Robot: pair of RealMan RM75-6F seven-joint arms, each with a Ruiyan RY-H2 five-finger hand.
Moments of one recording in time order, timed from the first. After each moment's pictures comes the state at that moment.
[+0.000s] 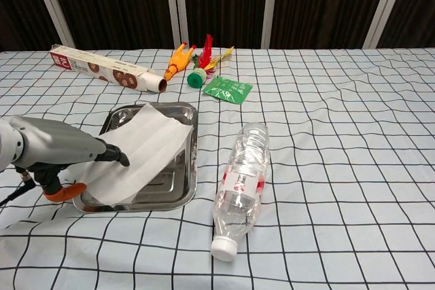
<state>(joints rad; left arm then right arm) -0.98 -1.36 0.06 -1.94 0.39 0.96 0.99 0.03 -1.14 0.02 -1.51 -1.66 1.62 0.15</state>
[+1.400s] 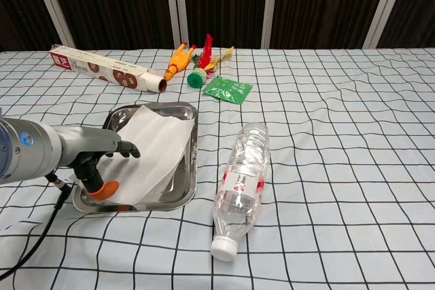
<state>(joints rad) -1.02 -1.58 -0.18 -1.98 0.00 1.34 0.87 0.03 -1.14 0.01 -1.50 -1.68 1.64 0.16</state>
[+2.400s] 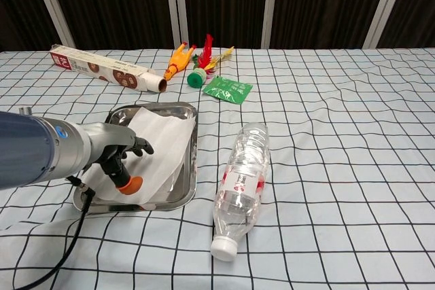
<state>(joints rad) -1.00 -1.69 -0.31 -1.92 -0.05 1.41 0.84 0.03 -1.13 0.01 -1.49 -1.69 1.65 0.17</state>
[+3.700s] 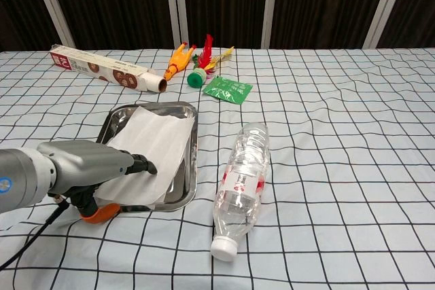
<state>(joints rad) -0.97 -1.56 0.05 -1.94 0.40 1.17 0.94 0.03 -1.13 0.01 -1.50 -1.68 1.64 0.17</state>
